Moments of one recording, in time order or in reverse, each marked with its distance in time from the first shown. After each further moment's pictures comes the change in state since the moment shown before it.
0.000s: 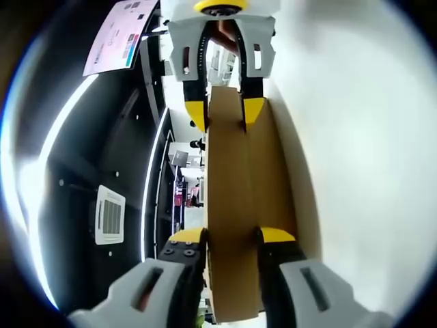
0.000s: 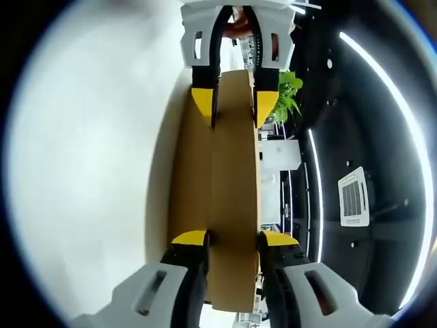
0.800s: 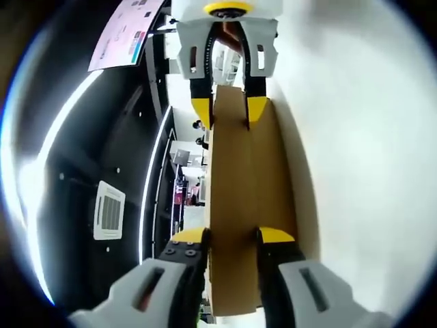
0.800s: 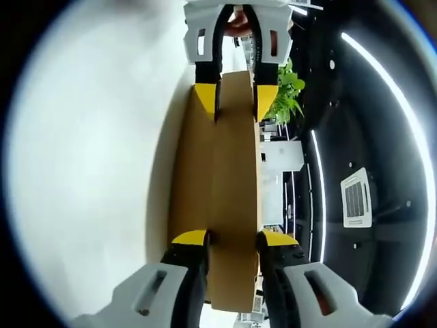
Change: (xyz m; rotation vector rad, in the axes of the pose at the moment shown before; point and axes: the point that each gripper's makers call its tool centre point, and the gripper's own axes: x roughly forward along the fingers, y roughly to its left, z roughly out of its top) left arm -0.008 0.003 -0.004 -0.038 -0.010 0.006; right arm -0.002 -0.003 -0.001 0.006 -0.004 0.026
